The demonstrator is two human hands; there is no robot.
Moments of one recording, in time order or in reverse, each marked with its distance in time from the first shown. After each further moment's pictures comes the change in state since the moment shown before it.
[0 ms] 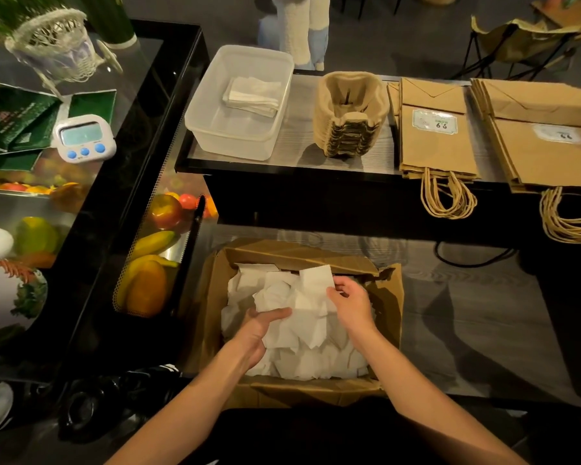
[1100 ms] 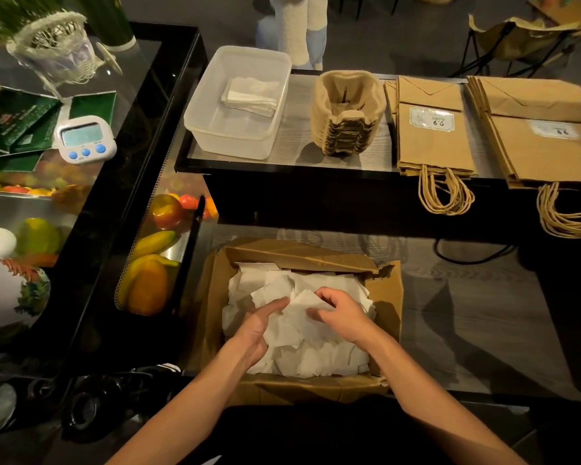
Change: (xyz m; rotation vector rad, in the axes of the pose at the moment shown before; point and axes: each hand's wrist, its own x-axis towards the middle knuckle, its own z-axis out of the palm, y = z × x) left_hand 0.008 -0.005 -0.003 0.011 -0.084 -0.010; right_hand -0.014 -0.003 -0.008 -0.241 -0.443 -0.095
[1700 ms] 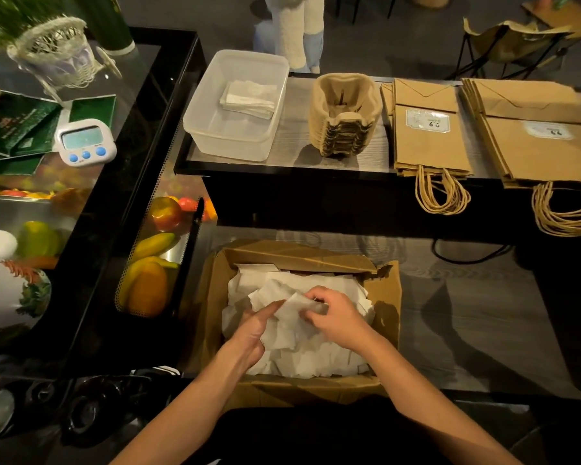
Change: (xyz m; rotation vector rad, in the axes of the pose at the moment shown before) left_hand -0.003 -0.001 -0.004 -0.047 0.048 0.052; right_hand -0.008 -0.008 0.007 -0.244 0.062 -0.204
